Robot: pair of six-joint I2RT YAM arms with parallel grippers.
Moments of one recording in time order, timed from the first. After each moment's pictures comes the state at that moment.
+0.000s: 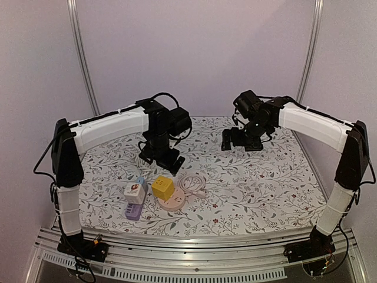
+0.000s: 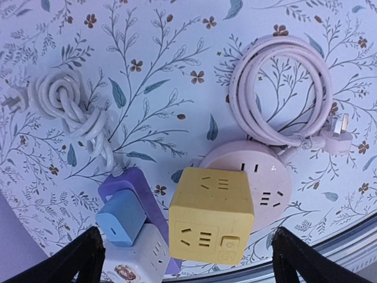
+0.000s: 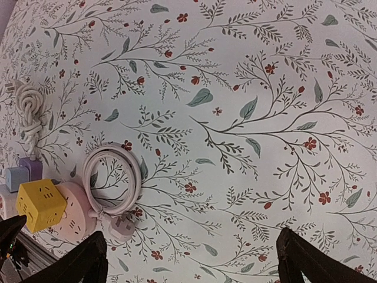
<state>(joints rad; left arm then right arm) -0.86 2.03 1.86 -1.34 -0.18 -0.41 0.65 1.77 1.59 -0.91 0.02 0.53</state>
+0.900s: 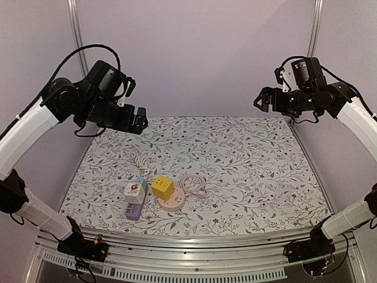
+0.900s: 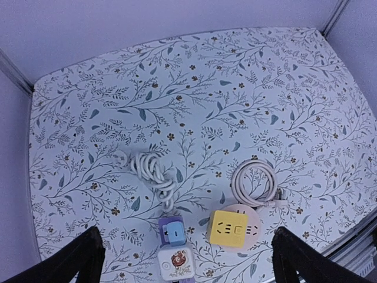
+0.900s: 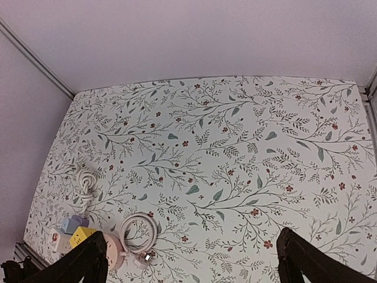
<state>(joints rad) -0.81 1.44 1.74 -1.14 -0.35 -0.40 0.48 1.39 1.62 -0.83 0.03 0.41</state>
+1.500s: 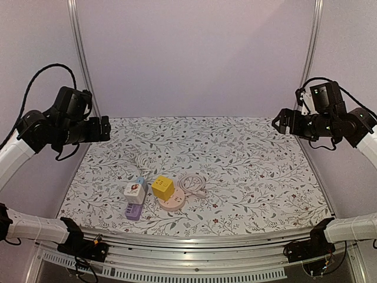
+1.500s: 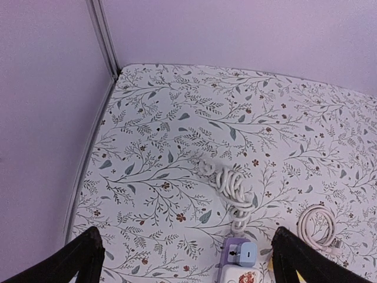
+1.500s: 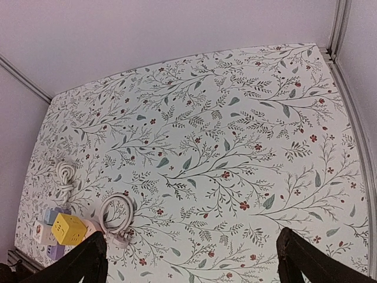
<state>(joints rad) -0.63 1.07 1.29 -0.95 -0.56 -0.46 0.48 1.09 1.30 -0.85 0.13 0.50</state>
